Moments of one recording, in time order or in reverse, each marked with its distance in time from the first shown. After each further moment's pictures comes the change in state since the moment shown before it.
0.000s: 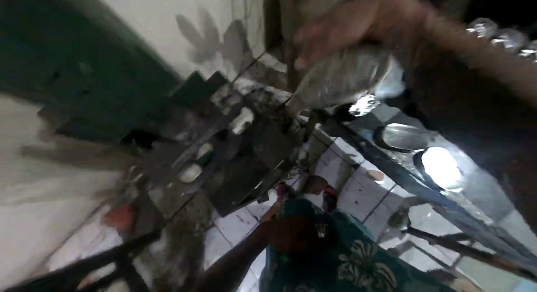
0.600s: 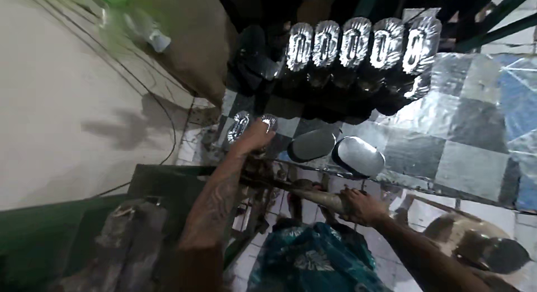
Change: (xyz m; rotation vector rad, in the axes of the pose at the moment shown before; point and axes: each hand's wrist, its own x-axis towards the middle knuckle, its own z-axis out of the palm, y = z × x) left_hand 0.351 0.100 -0.245 0.956 0.302 -0.356; right_hand -0.304 0.283 0.410 0.295 0.002 0.727
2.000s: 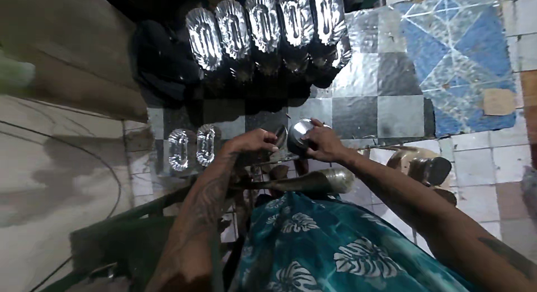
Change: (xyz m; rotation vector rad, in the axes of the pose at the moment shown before) left_hand 0.066 0.092 0.051 -0.277 -0.685 0.403; right_hand 0.022 0.019 -0.094 0.267 0.902 -0.382
